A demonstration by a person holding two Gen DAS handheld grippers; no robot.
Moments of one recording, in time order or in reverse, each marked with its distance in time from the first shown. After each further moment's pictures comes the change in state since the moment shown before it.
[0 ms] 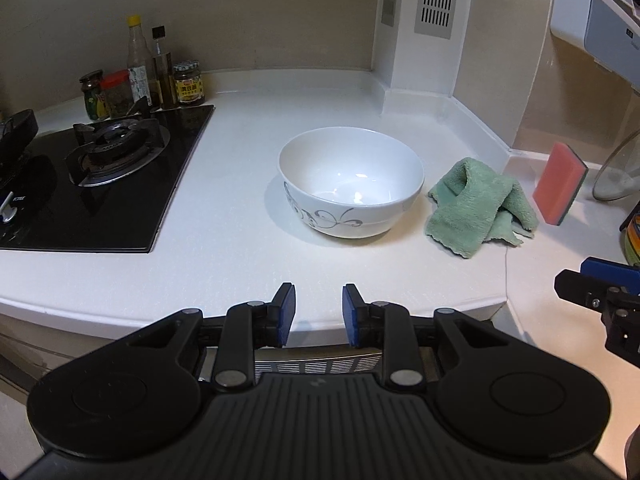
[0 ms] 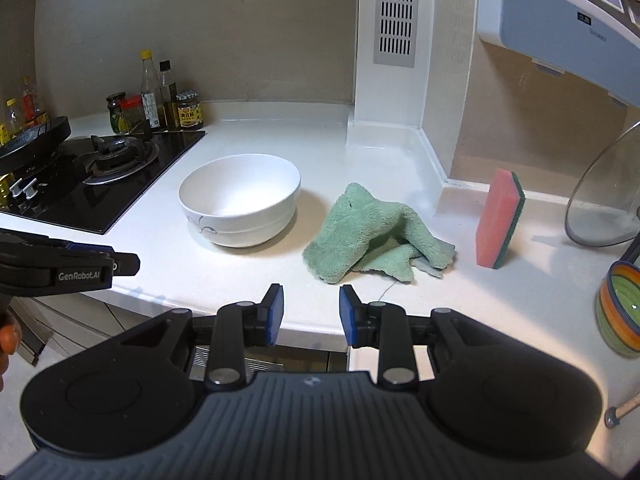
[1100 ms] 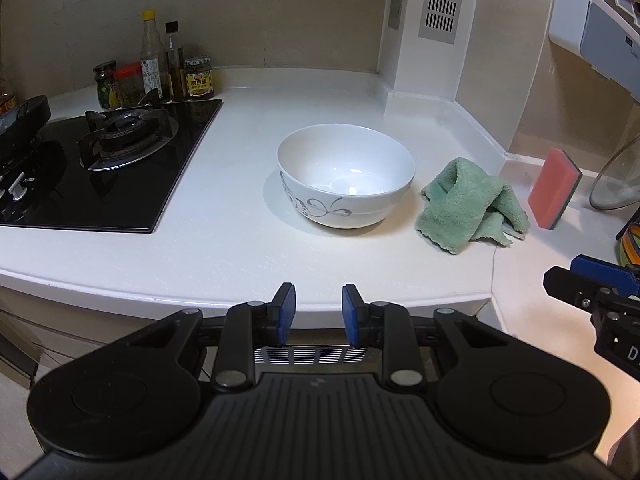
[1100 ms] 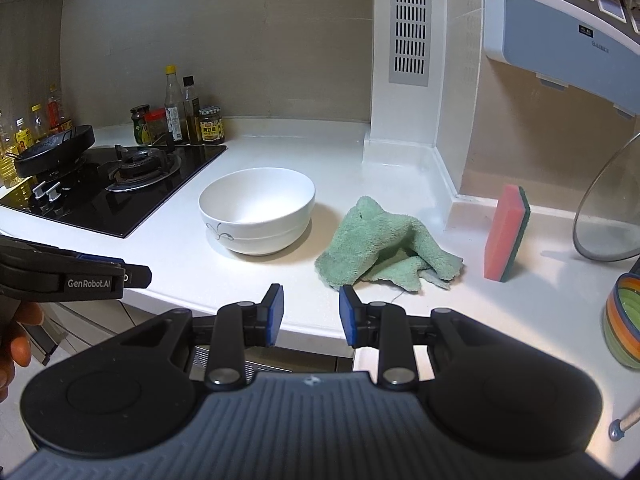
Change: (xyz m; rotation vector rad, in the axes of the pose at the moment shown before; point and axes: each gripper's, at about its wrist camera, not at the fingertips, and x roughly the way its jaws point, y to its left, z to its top) left arm -0.012 -0.015 -0.010 -0.029 0.006 0.019; right arm -0.011 -0.011 -0.008 -0.020 -0.049 0.049
